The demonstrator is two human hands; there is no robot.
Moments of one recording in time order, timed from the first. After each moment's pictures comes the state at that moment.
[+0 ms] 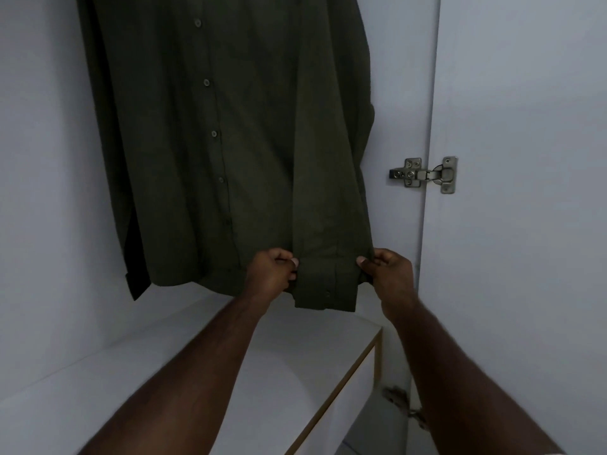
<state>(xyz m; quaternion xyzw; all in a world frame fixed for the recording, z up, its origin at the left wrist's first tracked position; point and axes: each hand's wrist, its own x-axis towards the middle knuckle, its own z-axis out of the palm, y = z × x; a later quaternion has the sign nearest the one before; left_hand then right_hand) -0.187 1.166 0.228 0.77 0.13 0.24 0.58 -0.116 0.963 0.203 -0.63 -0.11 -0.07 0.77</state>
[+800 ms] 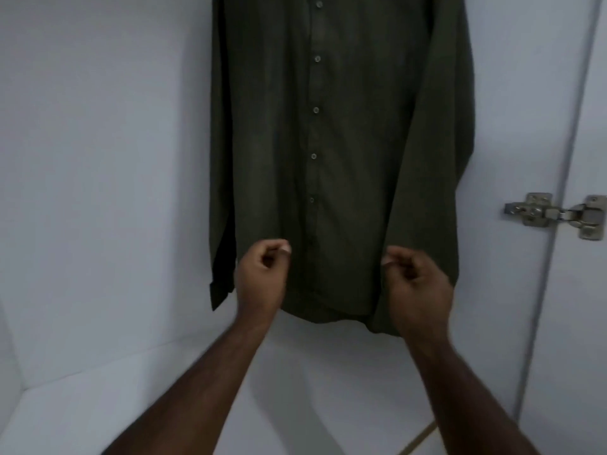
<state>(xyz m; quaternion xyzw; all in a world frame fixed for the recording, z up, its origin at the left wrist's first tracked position) -0.295 1.244 0.258 0.68 0.13 0.59 0.41 -0.207 1.047 0.254 -0.66 -0.25 -0.27 0.66</state>
